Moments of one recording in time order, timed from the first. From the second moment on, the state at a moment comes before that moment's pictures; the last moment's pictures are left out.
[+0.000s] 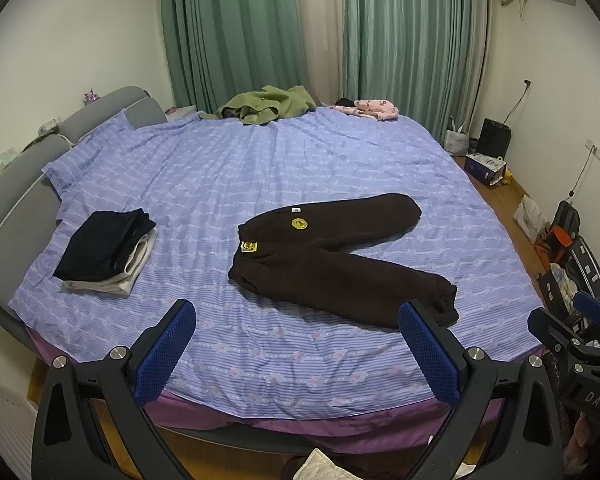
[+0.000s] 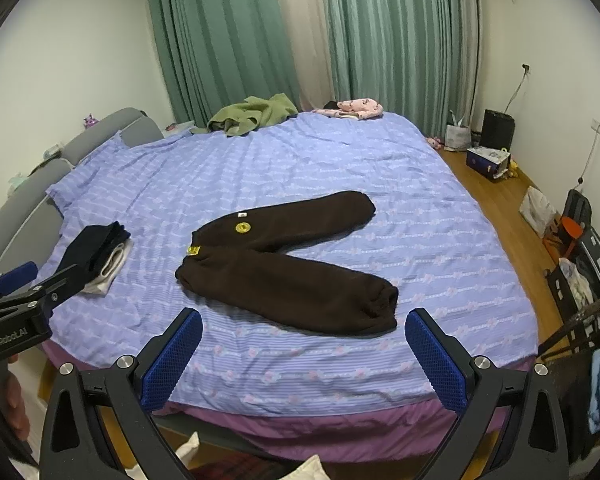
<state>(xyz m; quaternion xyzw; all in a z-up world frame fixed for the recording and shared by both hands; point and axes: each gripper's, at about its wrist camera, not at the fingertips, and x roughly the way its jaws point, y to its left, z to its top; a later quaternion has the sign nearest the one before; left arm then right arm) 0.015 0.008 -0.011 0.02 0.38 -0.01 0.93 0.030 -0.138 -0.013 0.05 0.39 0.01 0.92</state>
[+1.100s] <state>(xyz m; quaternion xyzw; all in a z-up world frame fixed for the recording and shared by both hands) 0.220 0.097 -0.184 -0.02 0.50 -0.05 0.86 0.165 -0.123 -0.174 0.15 0.48 -0.12 0.86</state>
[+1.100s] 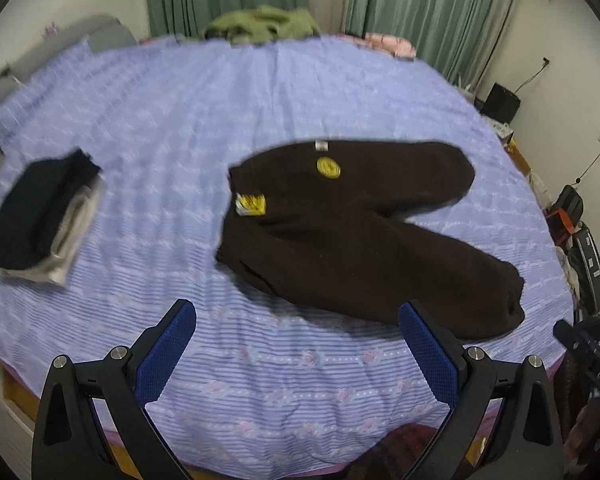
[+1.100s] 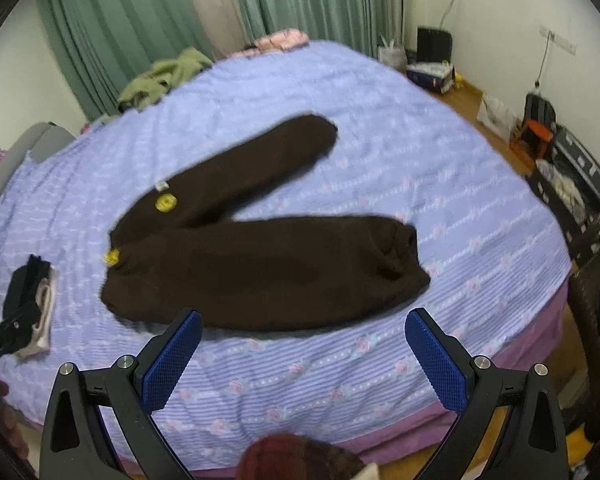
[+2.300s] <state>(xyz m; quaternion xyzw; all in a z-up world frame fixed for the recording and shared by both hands) 0.301 0.087 -0.304 -0.14 0.61 -0.08 0.77 0.245 -0.179 -0.283 0.23 0.53 -0.20 0.79</state>
